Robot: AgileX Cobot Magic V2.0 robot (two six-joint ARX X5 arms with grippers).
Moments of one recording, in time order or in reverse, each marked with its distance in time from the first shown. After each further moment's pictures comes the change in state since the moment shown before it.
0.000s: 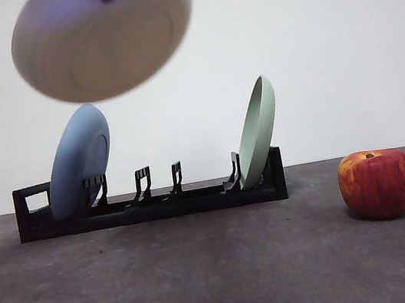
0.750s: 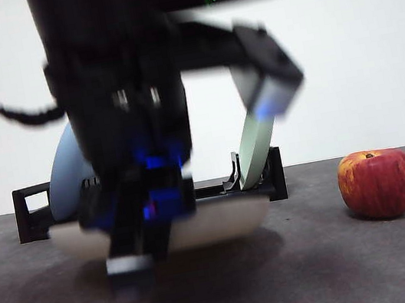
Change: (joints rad) left arm -0.244 0.286 -0.457 0.394 -0.269 -0.023; right arm 0.000 0.037 0.000 0.010 -0.017 0.000
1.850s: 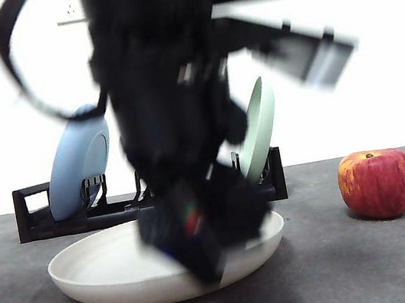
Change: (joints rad) left arm -0.030 0.051 0.116 -0.078 0.134 -0.206; right arm 0.000 0.000 0.000 -0.010 0.000 0.000
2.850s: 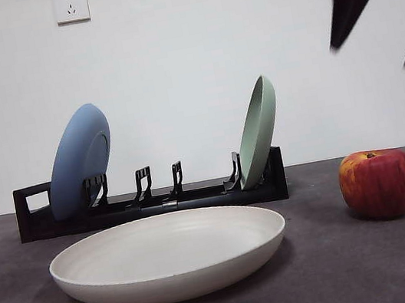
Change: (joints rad) left arm 0.177 -0.987 0.271 -0.171 -0.001 -0.311; right arm 0.161 0.399 0.001 0.198 0.162 0.003
